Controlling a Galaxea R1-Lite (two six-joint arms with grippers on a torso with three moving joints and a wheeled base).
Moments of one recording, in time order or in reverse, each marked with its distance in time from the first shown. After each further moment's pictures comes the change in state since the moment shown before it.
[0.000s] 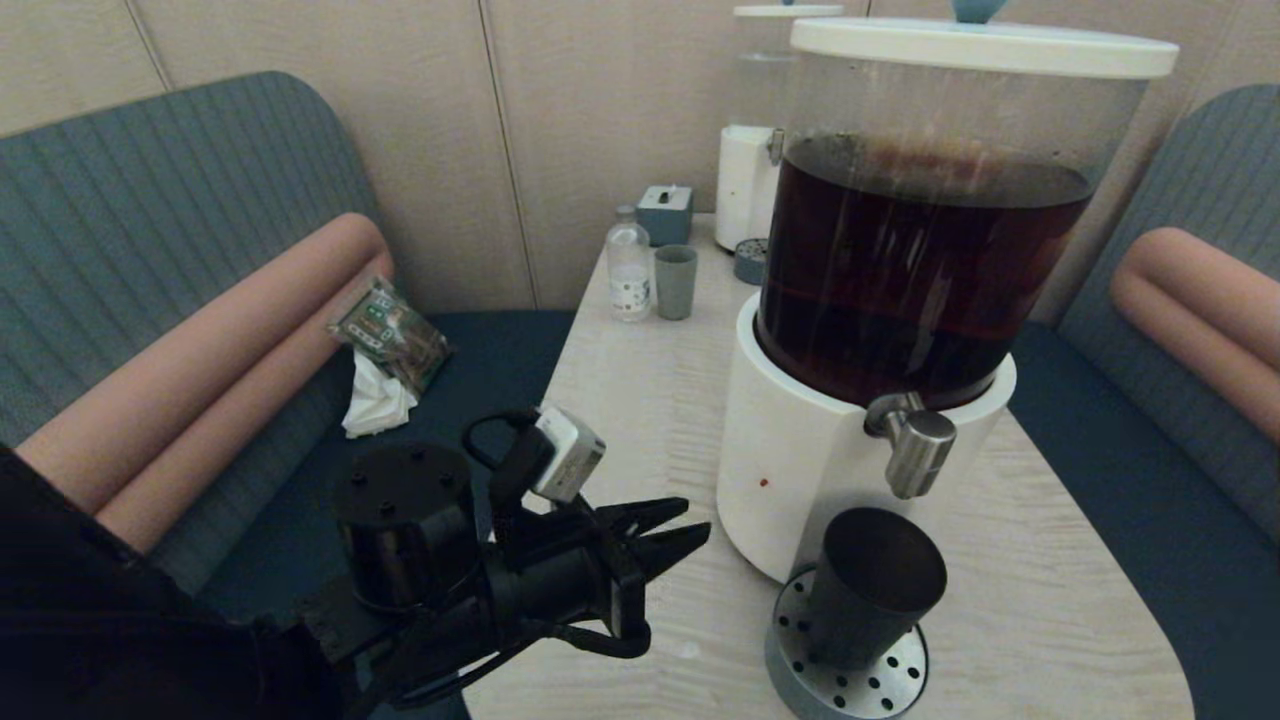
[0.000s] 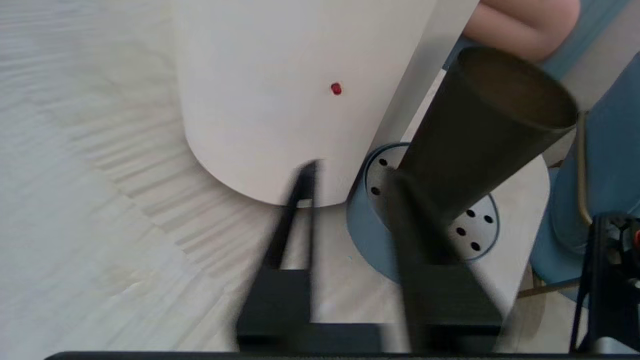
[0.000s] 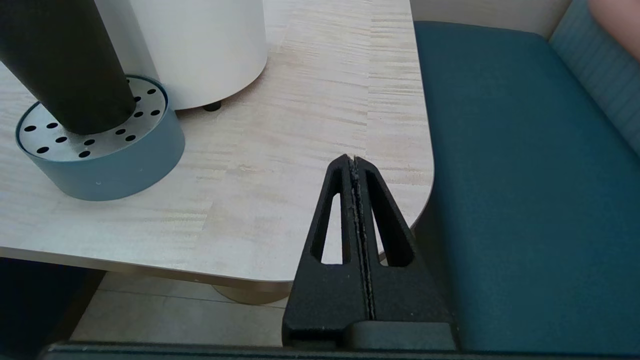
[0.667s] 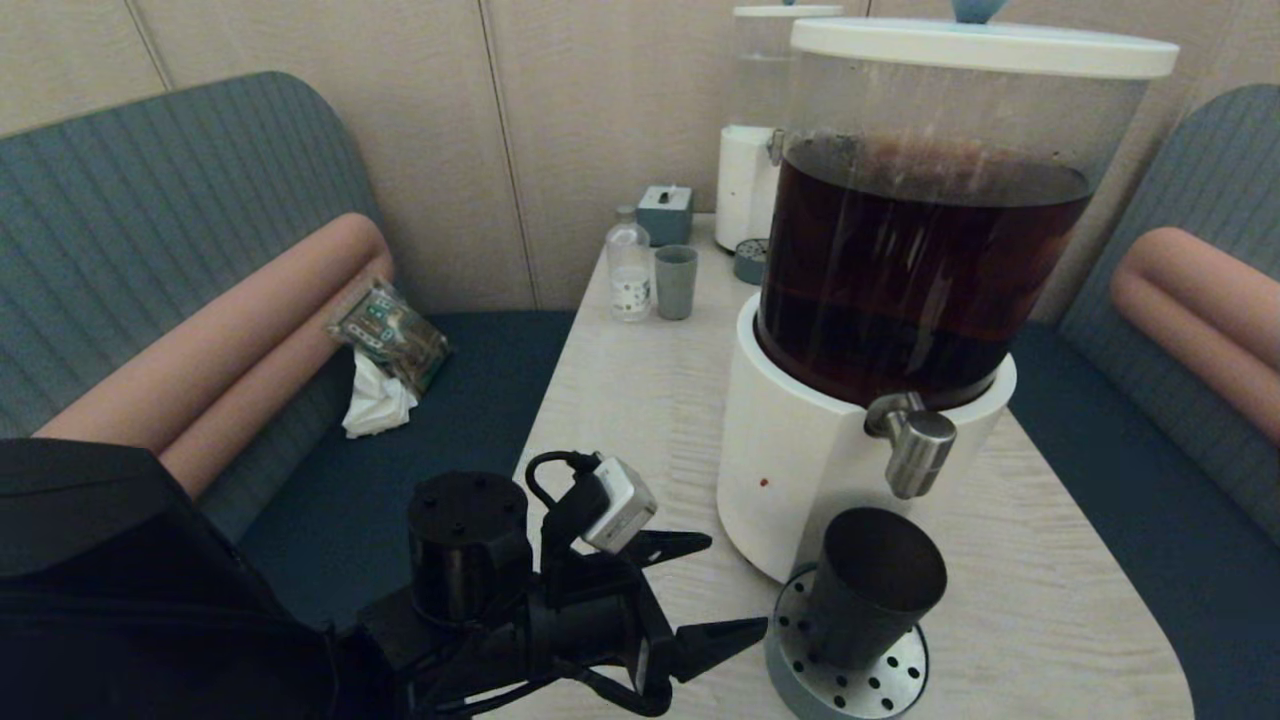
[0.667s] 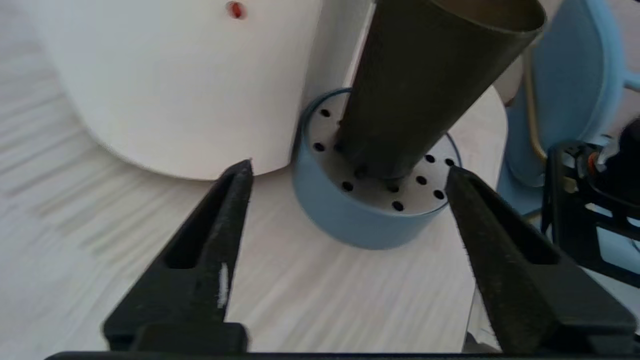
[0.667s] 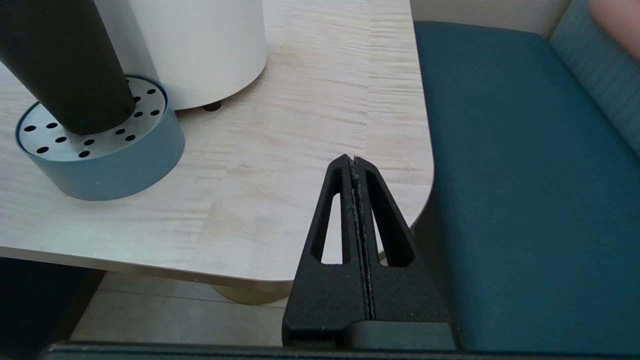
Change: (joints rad) left arm -0.034 0.098 -0.023 0.018 -0.143 0.066; right arm 0.000 0.000 0.000 0.000 0.000 -0.001
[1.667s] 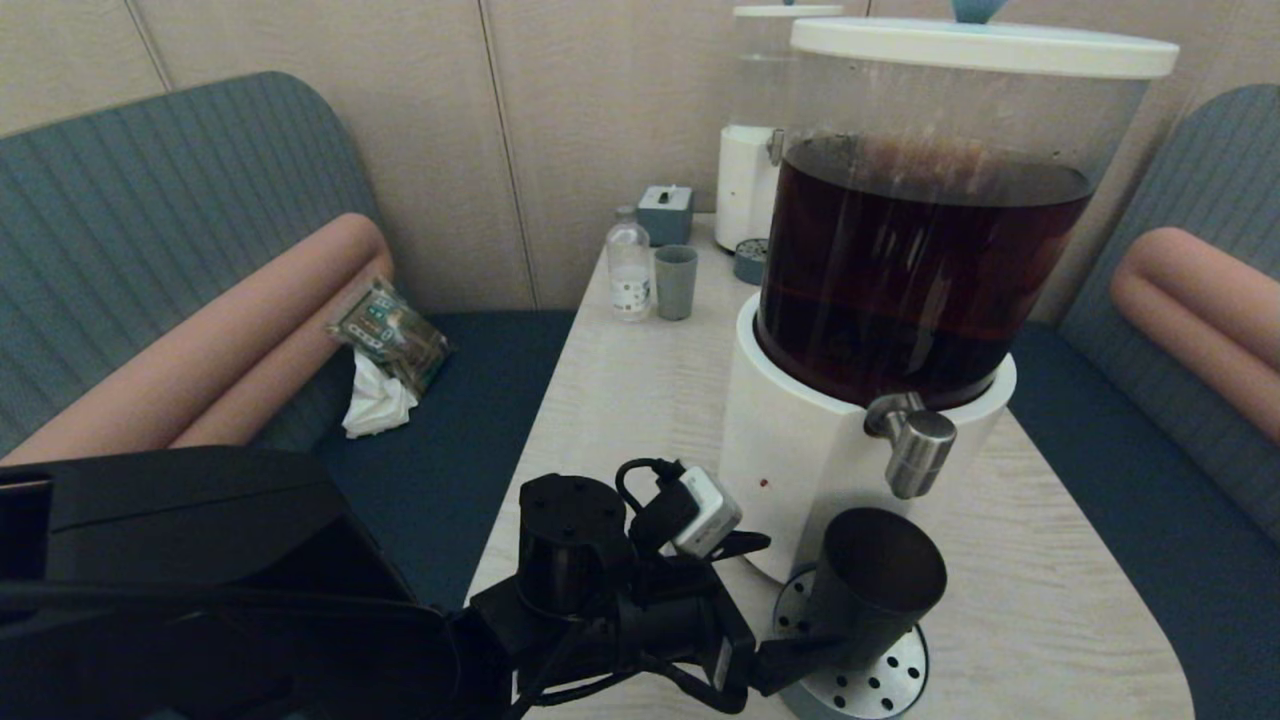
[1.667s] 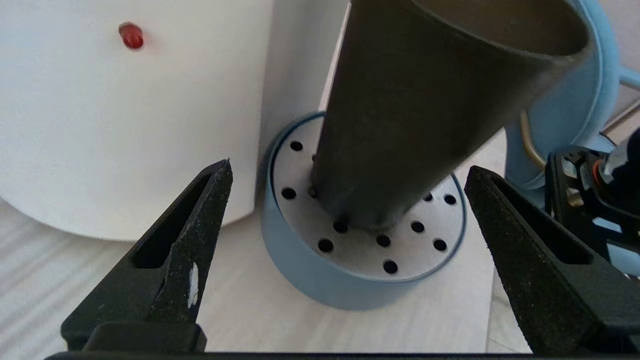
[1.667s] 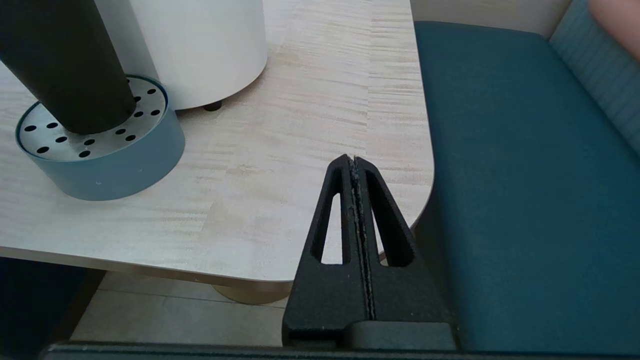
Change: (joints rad) left arm -0.082 0.134 -0.175 0.037 0.030 -0.002; right arm 0.000 0.000 0.000 0.000 0.000 0.000
